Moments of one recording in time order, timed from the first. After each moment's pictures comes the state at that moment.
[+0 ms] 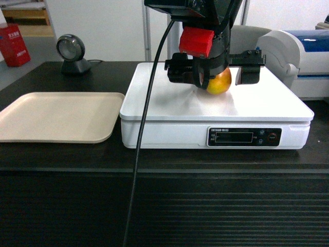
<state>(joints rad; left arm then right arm) -0.60 2.54 2.29 -0.45 -0.16 -0.26 0.00 0.00 0.01 0.00 0.00 -0.01</state>
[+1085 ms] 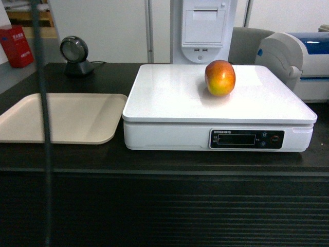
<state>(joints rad) -0.52 1.76 1.55 -0.02 -0.03 -0.03 0.00 0.00 0.01 0.00 0.00 -0.01</state>
